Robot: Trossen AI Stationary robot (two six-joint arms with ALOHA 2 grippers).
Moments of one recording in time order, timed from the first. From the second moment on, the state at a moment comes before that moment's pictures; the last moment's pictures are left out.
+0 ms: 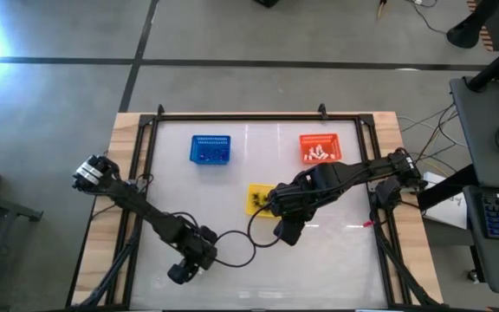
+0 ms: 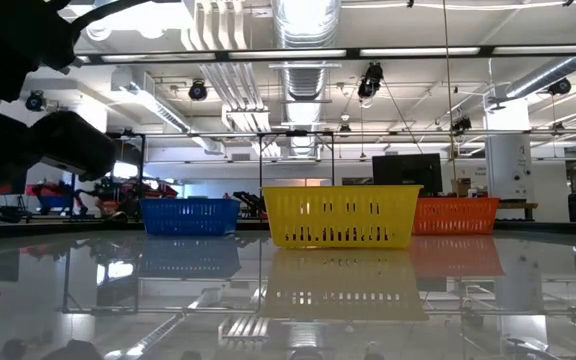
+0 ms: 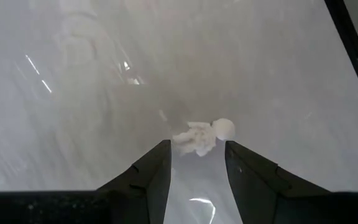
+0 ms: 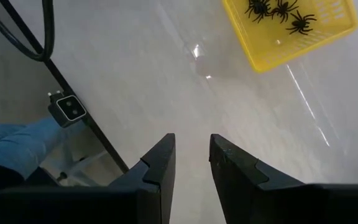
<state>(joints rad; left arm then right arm) -0.58 1.69 0.90 -0.41 0.25 -0.10 0.27 1.85 2.02 -1.48 -0.16 0.88</state>
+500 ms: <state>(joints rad) -0.58 1.71 0.91 -0.34 0.25 -0.11 0.27 1.85 2.02 -1.43 -0.15 0.88</state>
